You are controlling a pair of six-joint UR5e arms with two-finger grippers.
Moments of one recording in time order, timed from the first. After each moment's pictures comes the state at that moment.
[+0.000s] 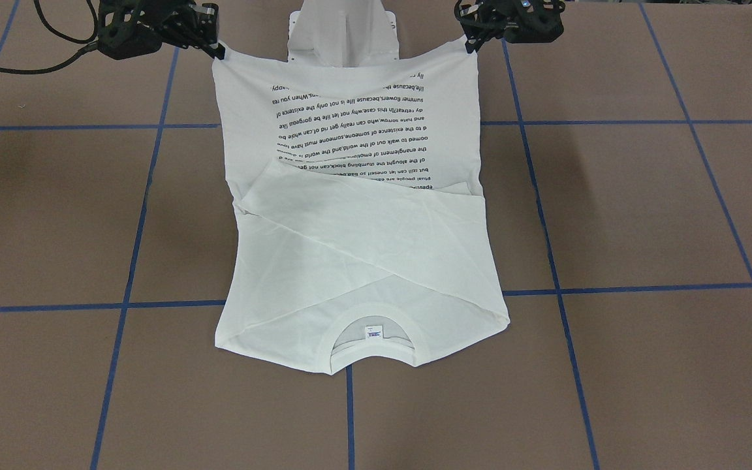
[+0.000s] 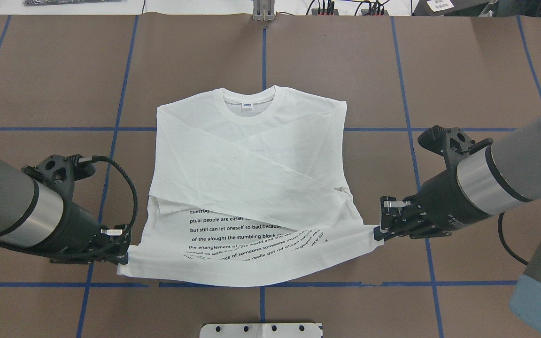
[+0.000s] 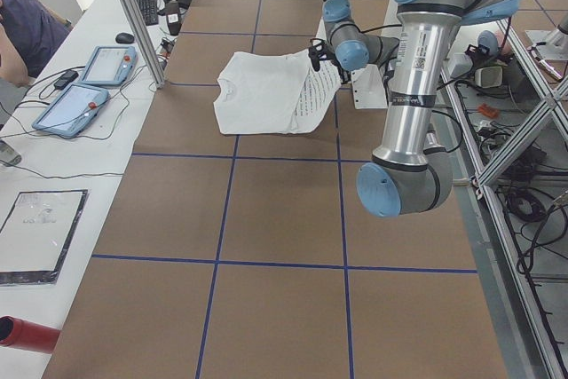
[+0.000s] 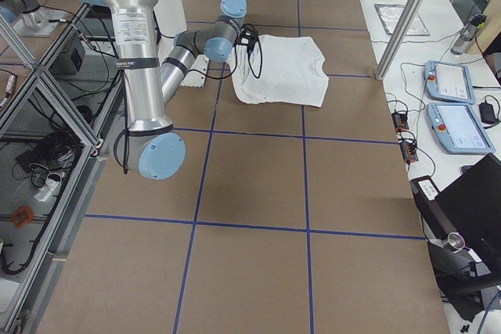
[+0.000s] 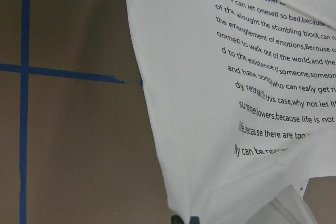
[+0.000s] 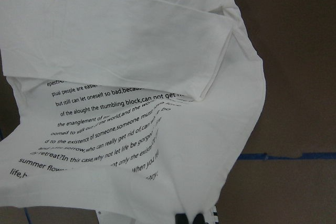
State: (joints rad) left arm -0.55 -1.77 -2.36 -1.46 -2.15 -1.46; right arm 0.65 -1.40 2.29 -1.40 2.31 1.47
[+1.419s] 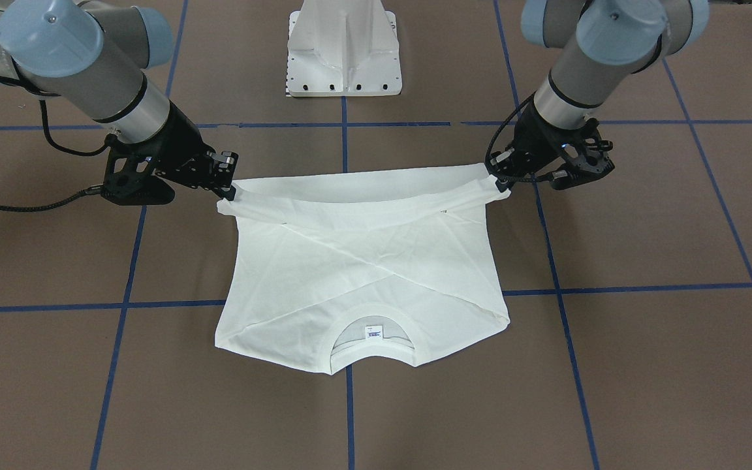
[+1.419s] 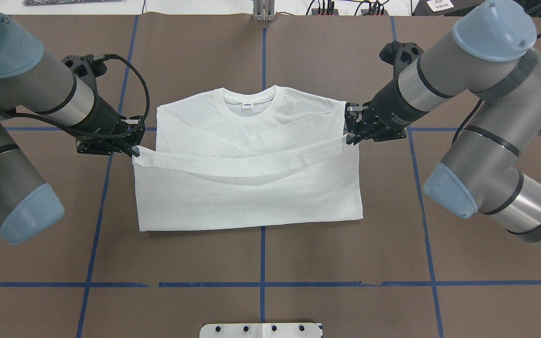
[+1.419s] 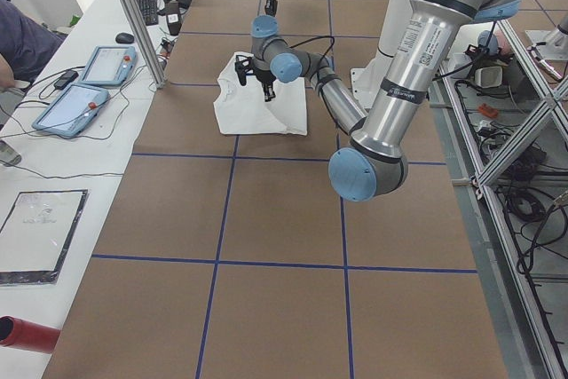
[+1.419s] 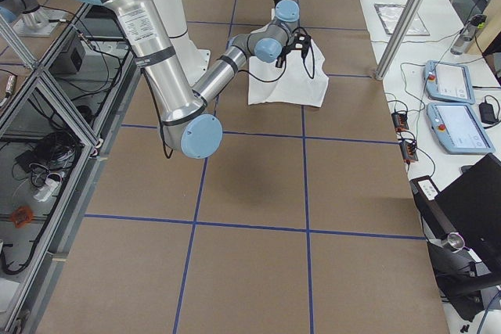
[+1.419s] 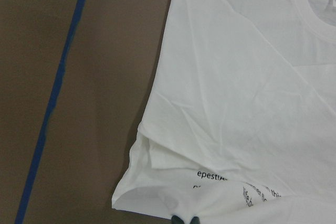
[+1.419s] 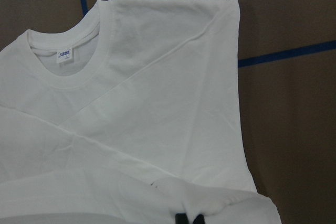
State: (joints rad) left arm -0.82 -1.99 -1.88 -1.61 -2.15 -1.34; right arm 0.83 -1.09 1.82 -1.40 2.25 1.28
